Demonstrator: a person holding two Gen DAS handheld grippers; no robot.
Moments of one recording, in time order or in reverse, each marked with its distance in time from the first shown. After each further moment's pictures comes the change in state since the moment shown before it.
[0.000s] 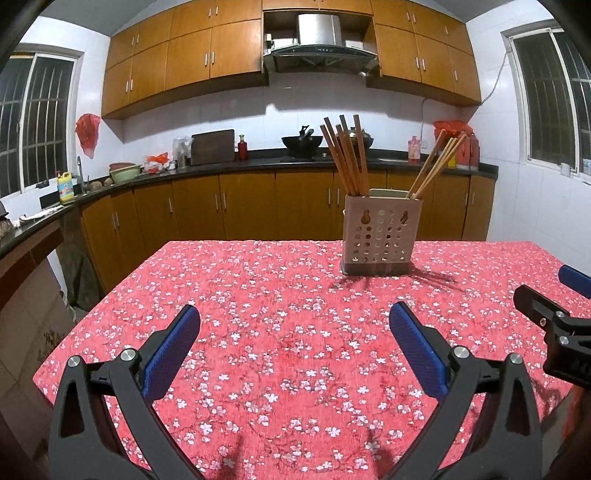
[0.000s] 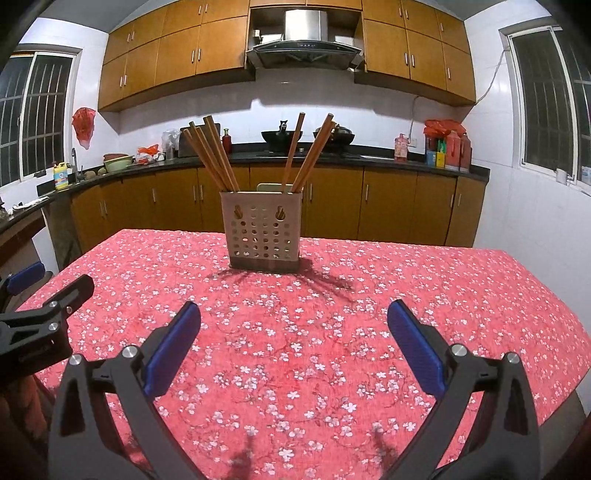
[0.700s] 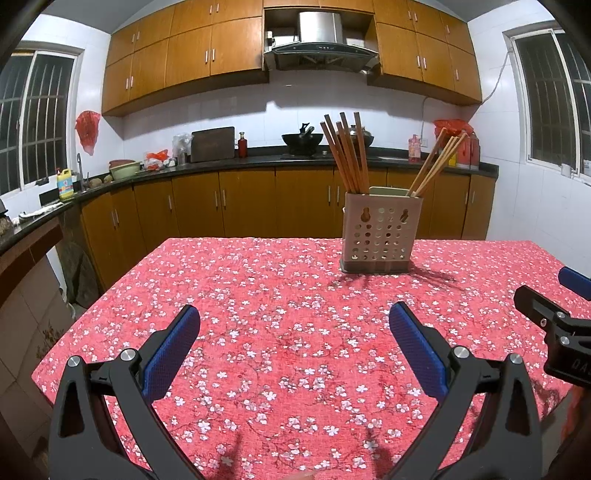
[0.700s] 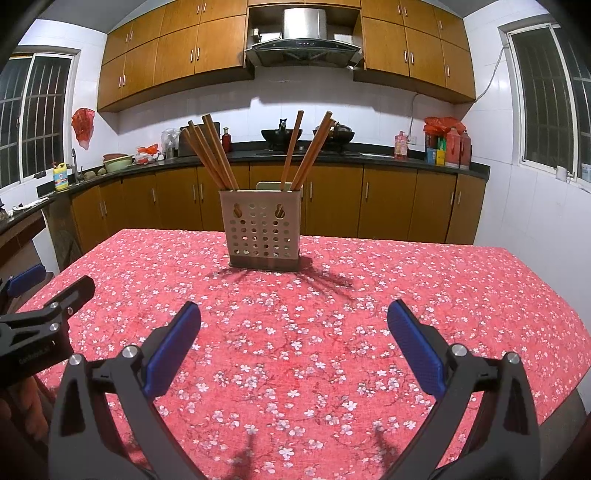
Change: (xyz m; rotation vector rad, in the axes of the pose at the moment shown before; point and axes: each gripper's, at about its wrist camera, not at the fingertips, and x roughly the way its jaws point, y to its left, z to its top) left arm 0.001 -0.002 -0.002 -0.008 0.008 0.000; right arm 0.002 0.001 -0.002 0.008 0.005 0.001
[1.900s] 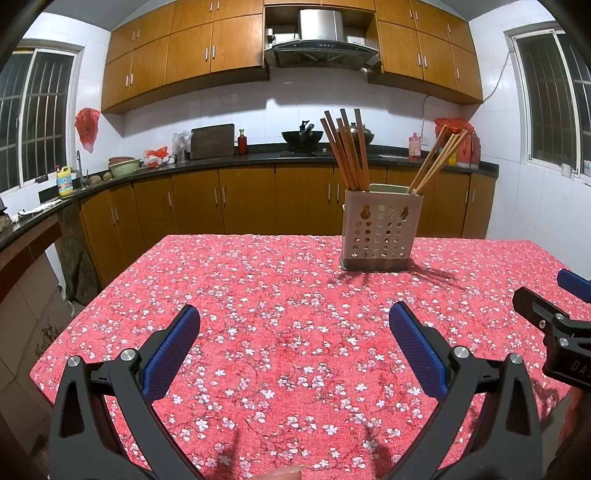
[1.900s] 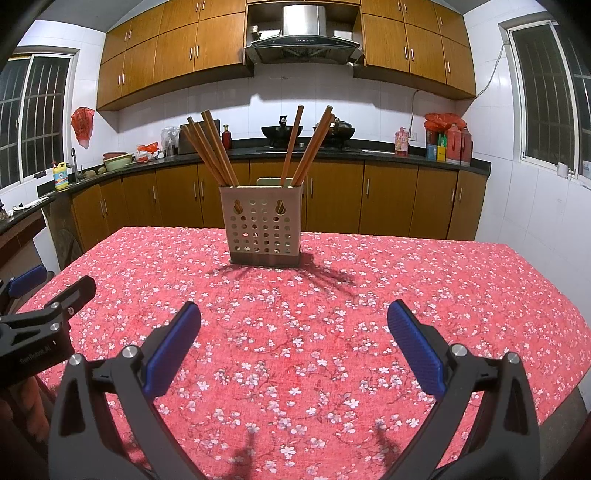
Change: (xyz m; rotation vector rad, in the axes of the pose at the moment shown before) left arm 0.001 -0.001 0.001 -0.005 0.005 -0.001; right arm 0.001 -0.001 -0.003 0.002 0.008 0.004
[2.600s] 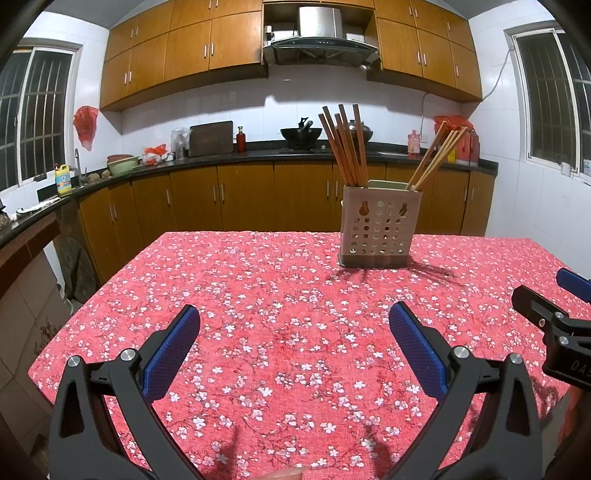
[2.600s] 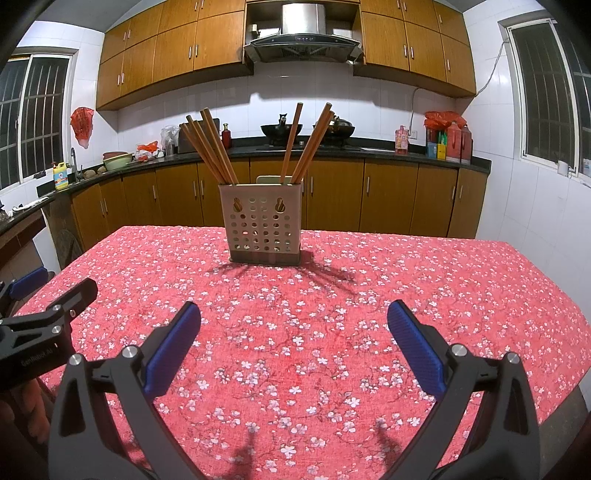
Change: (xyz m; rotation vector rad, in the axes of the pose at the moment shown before) left arm 0.004 0.001 -0.007 0.001 0.011 -0.008; right arm 0.000 0.000 -0.001 0.001 0.003 0.001
